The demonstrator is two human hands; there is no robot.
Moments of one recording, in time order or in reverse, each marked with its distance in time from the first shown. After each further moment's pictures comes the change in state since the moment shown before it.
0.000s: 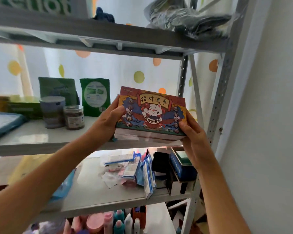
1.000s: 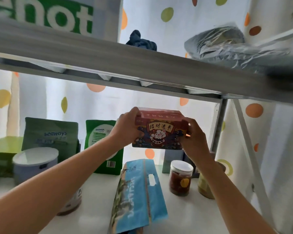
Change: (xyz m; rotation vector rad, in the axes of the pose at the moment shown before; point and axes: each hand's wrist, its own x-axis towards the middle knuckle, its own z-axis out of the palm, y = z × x) left_hand 0.297 -0.120 -0.142 0.614 0.200 0.100; right_hand 0.345 0.096 0.057 -1.047 0.162 -0.278
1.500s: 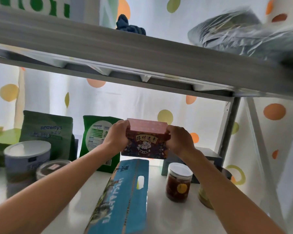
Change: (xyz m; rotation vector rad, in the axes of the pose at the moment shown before) left_hand 0.008 -0.053 0.051 0.310 0.053 -0.125; right_hand 0.052 0.040 0.045 -0.497 -0.331 -0.132
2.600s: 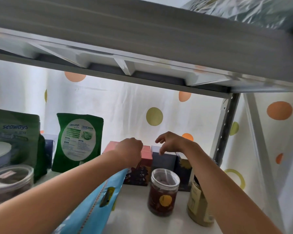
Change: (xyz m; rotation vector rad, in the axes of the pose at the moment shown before) left_hand 0.015 0.079 0.079 0.454 -0.441 0.022; right_hand 0.070 0.089 0.031 0.226 -0.578 0.074
